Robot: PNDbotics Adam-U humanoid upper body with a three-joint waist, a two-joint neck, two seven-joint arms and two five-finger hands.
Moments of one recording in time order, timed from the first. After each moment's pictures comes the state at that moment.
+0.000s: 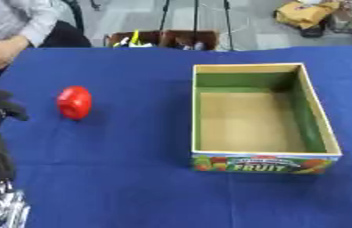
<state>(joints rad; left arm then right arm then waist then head) -0.20 0.20 0.15 -1.98 -0.19 -0.17 0.43 -0.21 -0.19 -0.25 -1.98 0.28 -0.09 -0.06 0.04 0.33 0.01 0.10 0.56</state>
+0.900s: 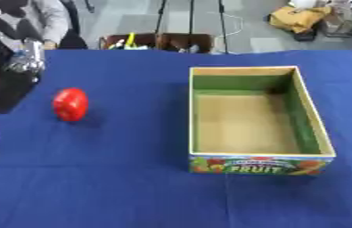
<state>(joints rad) -0.50 0.54 0.05 -1.92 -0.86 0.12 0.00 -0.19 -0.19 -0.24 -1.98 0.28 -0.08 -0.05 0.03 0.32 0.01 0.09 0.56</state>
